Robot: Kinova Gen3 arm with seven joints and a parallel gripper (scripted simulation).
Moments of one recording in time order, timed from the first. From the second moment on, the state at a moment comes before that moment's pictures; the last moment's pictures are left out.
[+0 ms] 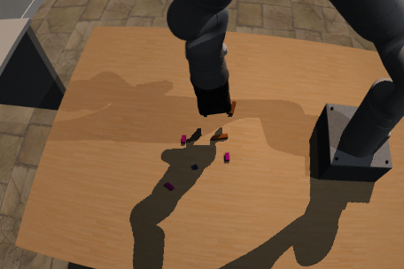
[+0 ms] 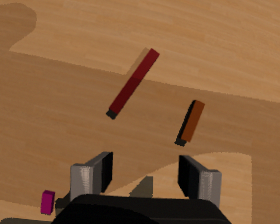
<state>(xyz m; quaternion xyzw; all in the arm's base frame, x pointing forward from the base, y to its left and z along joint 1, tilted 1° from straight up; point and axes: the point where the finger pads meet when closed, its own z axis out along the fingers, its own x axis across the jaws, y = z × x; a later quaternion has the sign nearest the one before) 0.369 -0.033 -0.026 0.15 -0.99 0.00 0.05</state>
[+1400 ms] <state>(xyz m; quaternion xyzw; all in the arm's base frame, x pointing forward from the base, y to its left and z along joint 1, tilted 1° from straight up) 0.398 0.026 -0.023 0.84 -0.55 -0.01 0.02</state>
